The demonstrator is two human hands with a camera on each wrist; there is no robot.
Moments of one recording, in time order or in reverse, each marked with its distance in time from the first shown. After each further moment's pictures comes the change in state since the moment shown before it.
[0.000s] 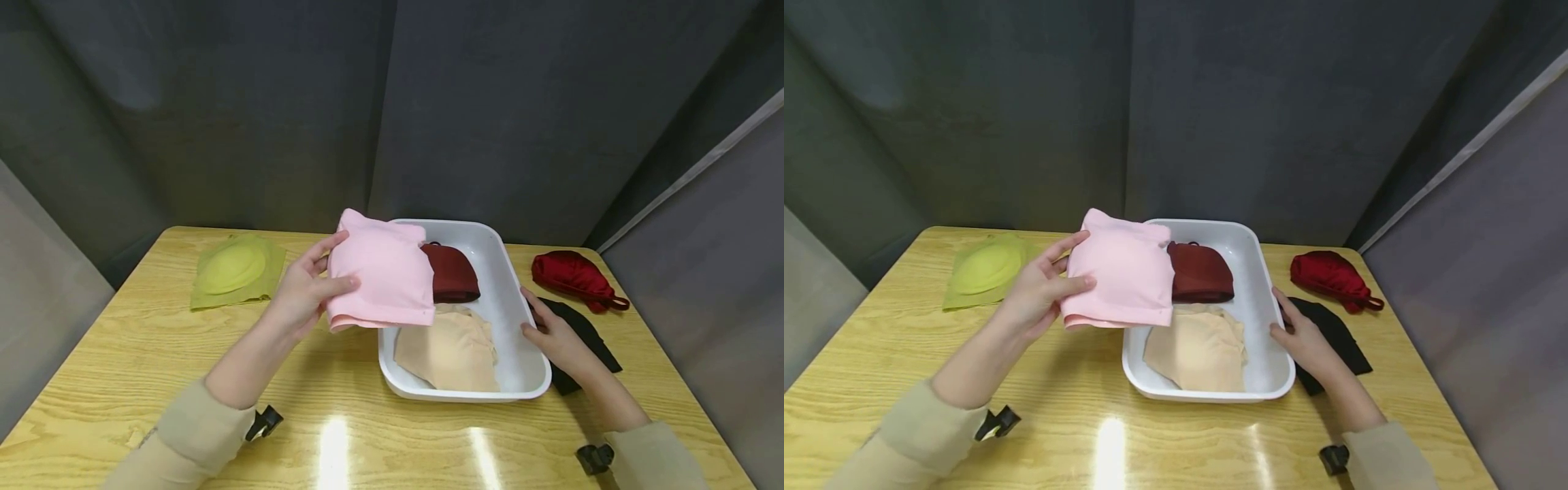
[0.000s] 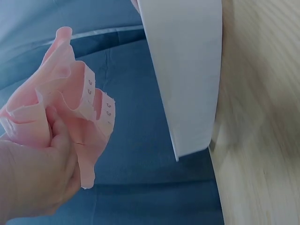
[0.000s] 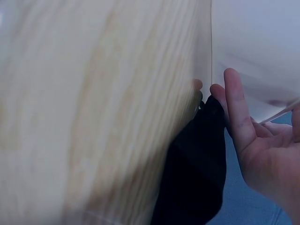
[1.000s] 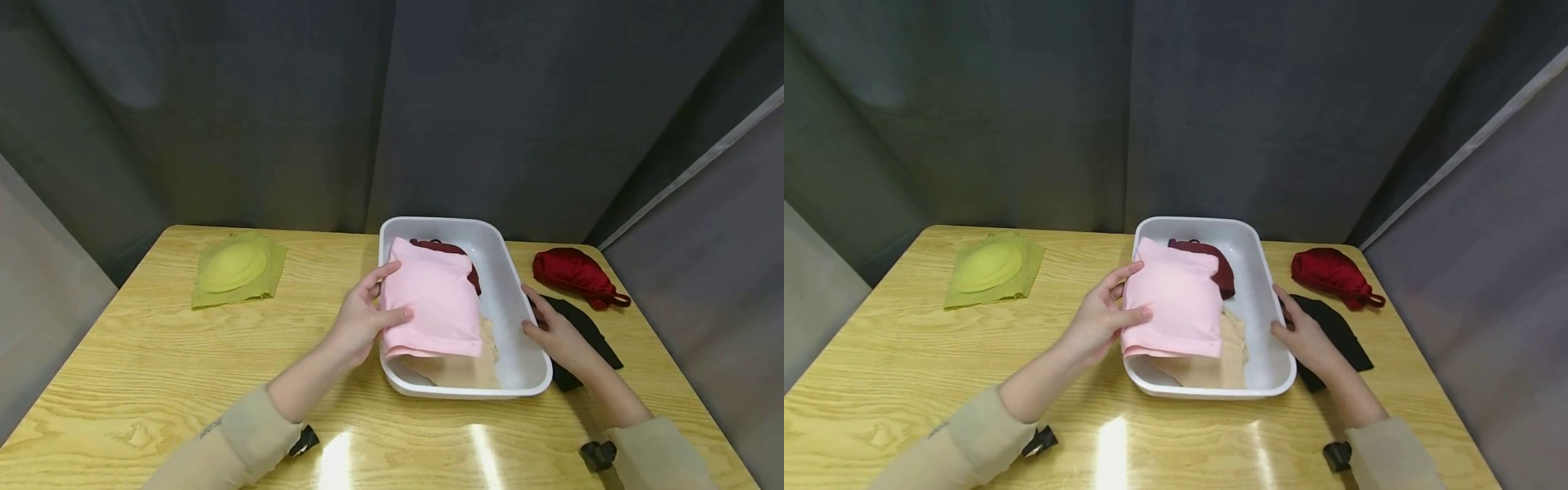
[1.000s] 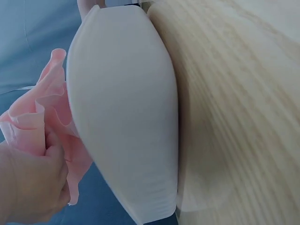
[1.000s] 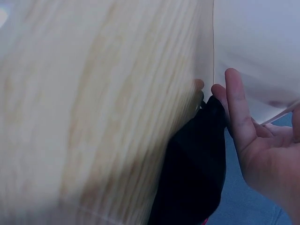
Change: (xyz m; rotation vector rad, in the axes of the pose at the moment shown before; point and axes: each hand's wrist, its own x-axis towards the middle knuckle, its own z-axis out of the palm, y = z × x) left_hand 0.006 -0.062 0.053 -0.108 -0.065 0.006; right_hand 0.002 0.003 -0.001 -0.021 -0.013 -0.002
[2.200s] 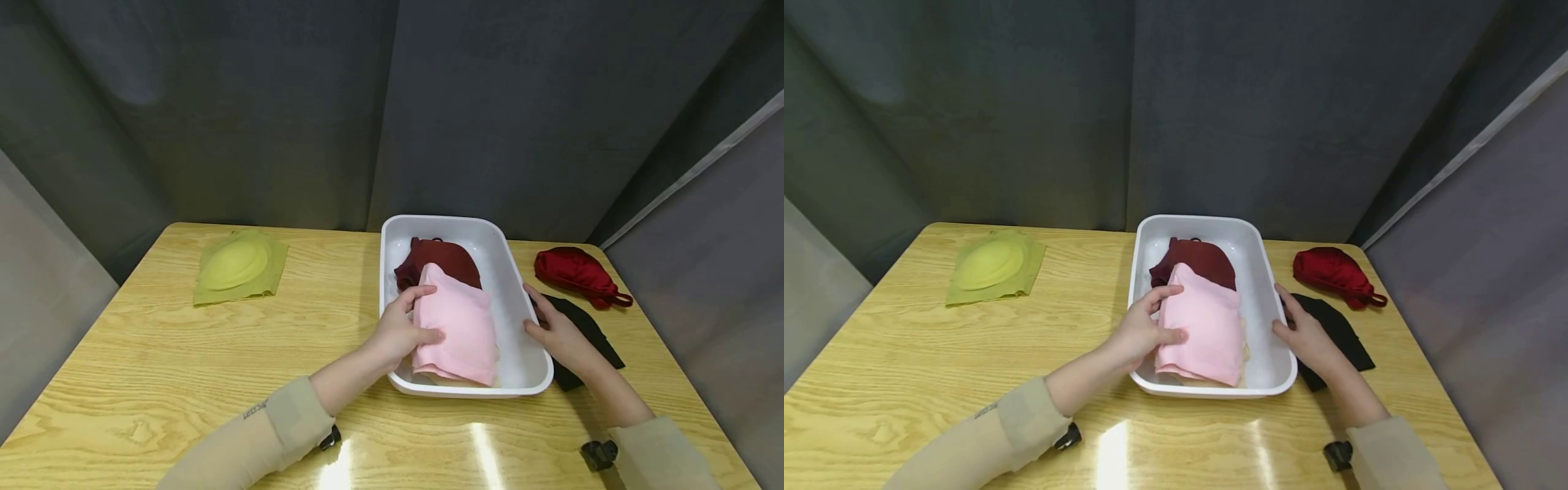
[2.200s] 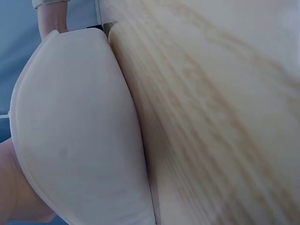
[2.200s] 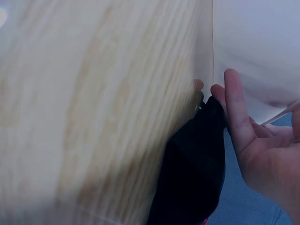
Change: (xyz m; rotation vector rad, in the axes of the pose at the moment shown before) left_hand 0.019 -0.048 0.027 0.207 -0.009 -0.097; right_hand -0.001 -0.006 0.000 -0.025 0.006 0.013
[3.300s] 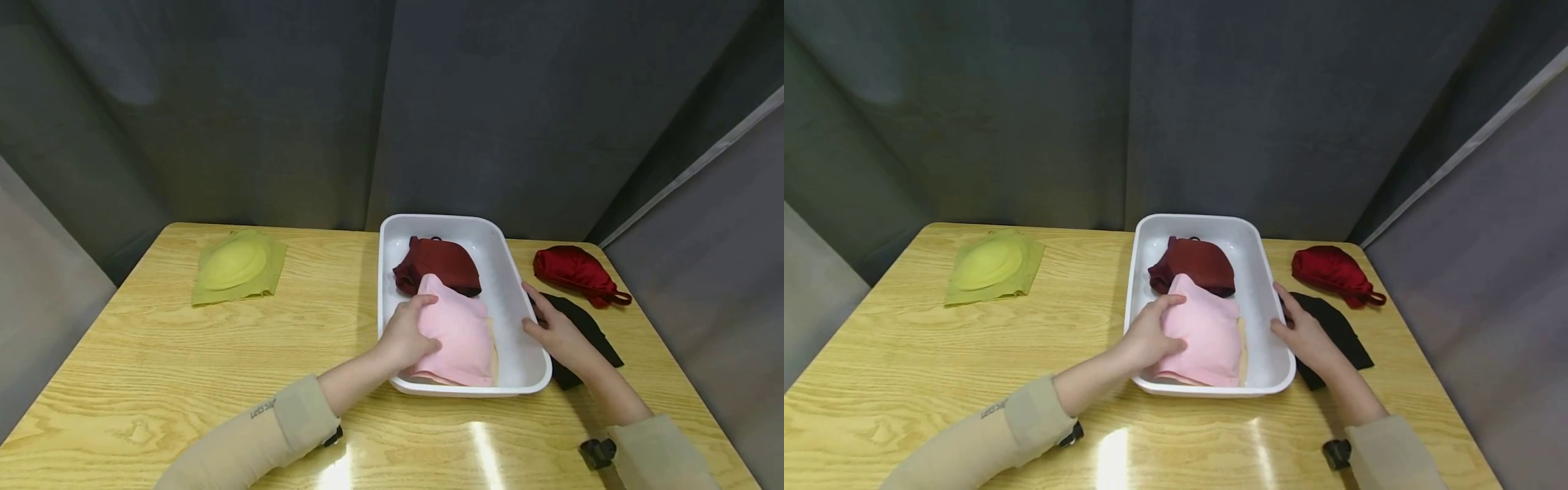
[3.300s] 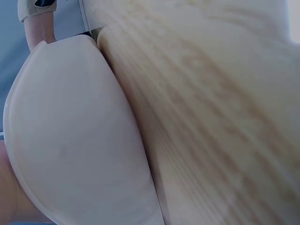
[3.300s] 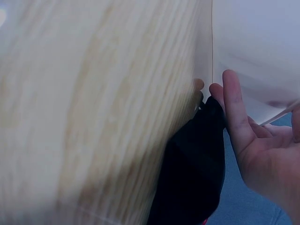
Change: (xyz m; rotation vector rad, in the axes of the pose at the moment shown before) left_hand -0.002 -0.004 0.010 0.594 0.086 0.058; right_hand -0.001 -0.001 0.000 0.003 0.000 0.018
